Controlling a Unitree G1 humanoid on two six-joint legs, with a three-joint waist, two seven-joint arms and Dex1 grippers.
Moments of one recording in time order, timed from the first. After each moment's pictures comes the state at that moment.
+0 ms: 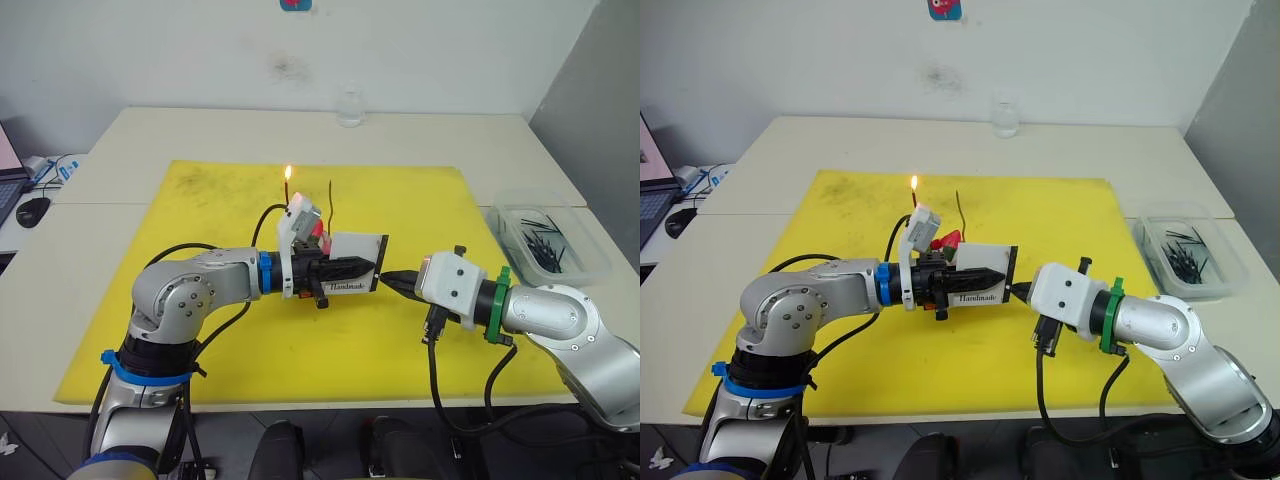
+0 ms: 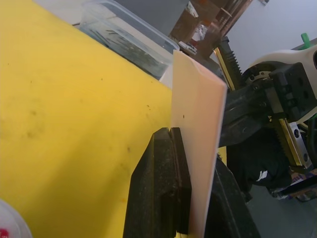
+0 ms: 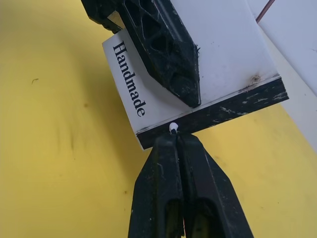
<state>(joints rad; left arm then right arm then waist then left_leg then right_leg) -0.58 0.48 -0.03 -0.28 -0.94 1.14 -0.64 -0.30 -0.78 0.22 -0.75 0.19 0.61 0.70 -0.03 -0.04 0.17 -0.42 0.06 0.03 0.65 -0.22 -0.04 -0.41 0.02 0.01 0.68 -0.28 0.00</state>
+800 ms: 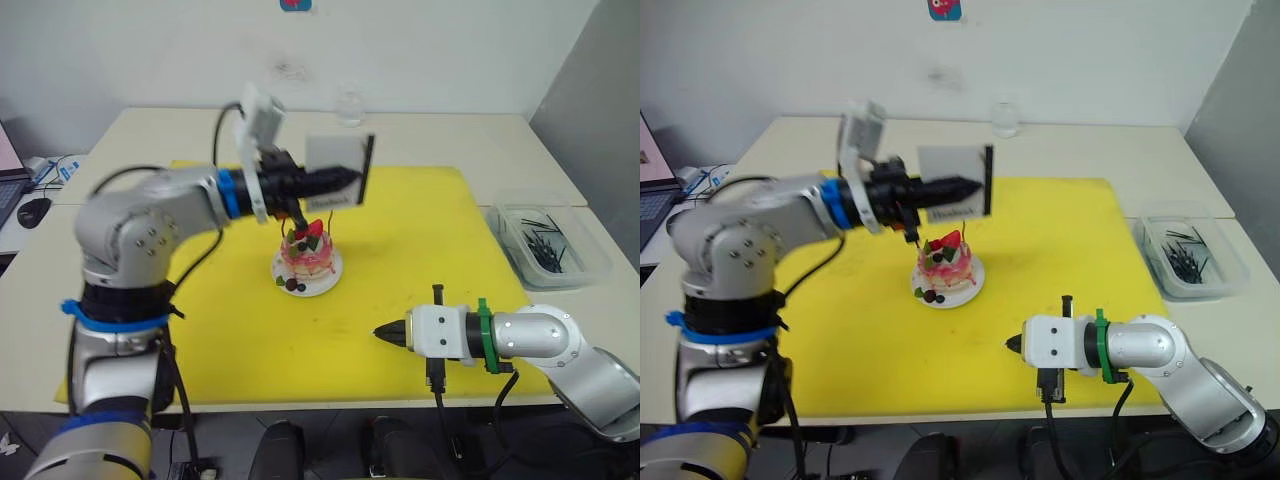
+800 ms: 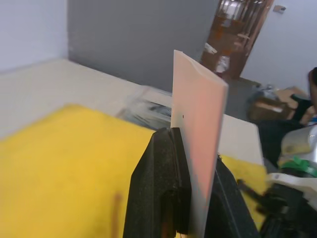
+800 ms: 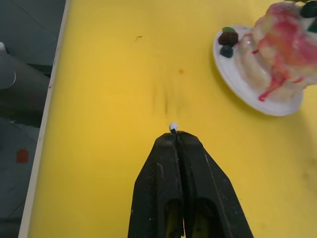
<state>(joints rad) -0.89 0.64 0.07 -0.14 -0.85 0.99 -0.77 -0.25 -0.86 0.28 -0.72 0.16 0.49 0.91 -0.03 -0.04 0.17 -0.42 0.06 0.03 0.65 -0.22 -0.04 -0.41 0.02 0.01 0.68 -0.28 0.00</state>
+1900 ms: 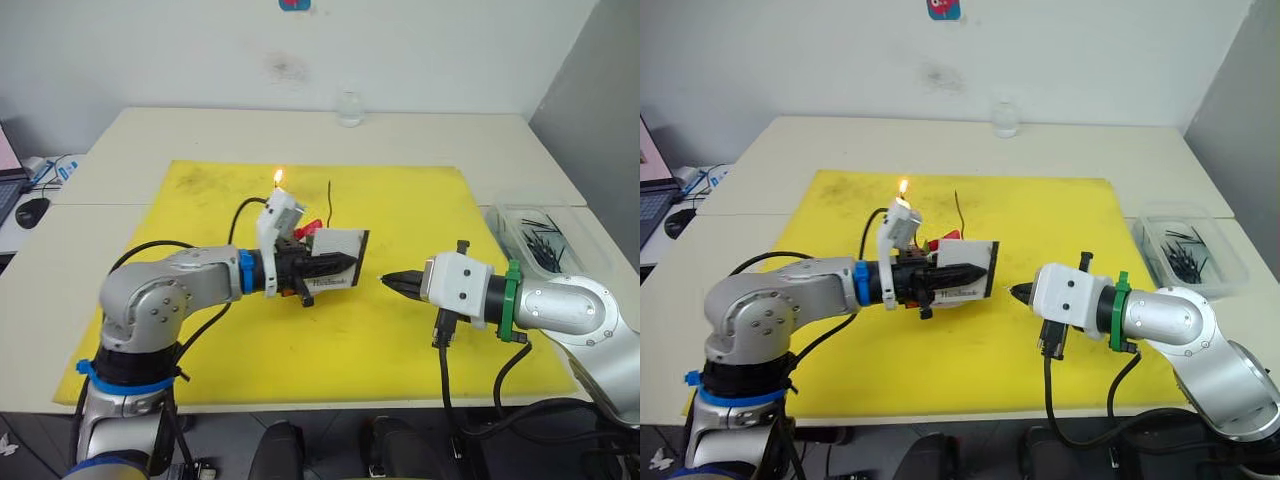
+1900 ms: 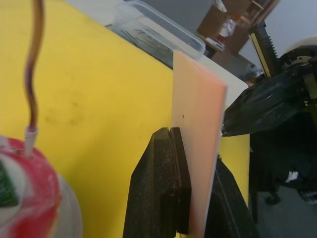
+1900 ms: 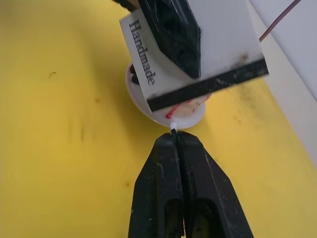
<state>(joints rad) -0.48 0.55 0.12 -0.44 -0.98 1.24 -0.54 -0.32 -0.83 0.15 -0.81 0.21 0.66 0.80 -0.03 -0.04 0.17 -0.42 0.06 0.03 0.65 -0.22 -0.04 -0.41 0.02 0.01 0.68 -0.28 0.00</state>
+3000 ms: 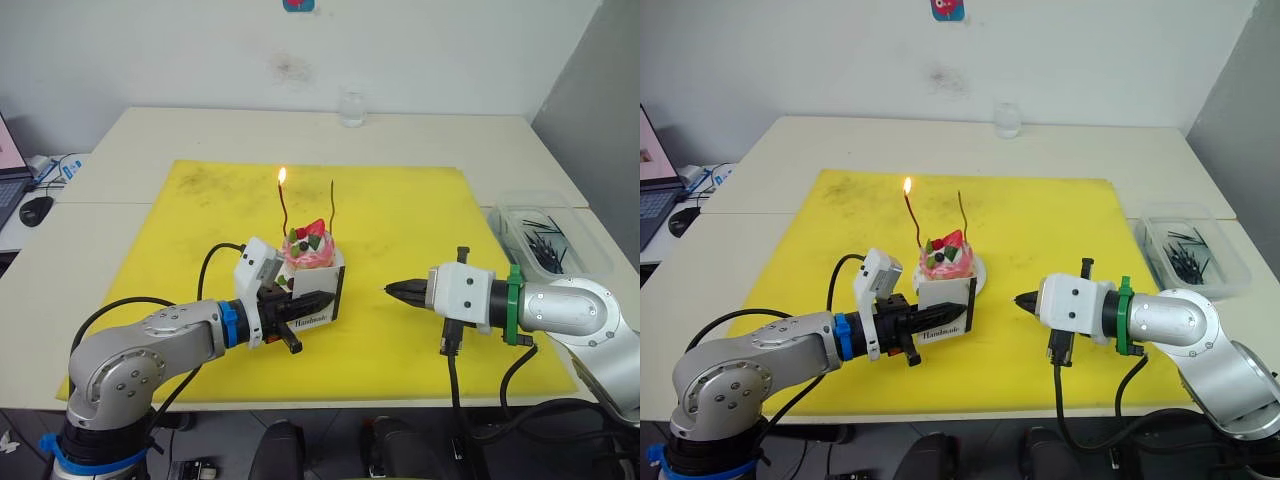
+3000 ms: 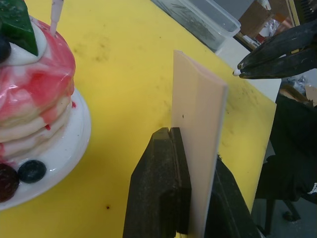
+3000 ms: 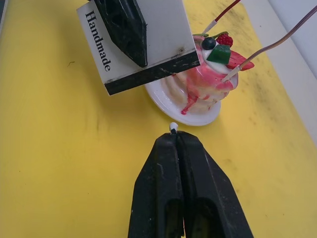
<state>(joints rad) -0.24 0.55 0.14 -0.62 -1.08 1.19 -0.35 -0.30 -0.86 0.16 -0.76 0.21 0.55 0.86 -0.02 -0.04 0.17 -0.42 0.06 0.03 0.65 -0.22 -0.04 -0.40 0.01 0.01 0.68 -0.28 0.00</state>
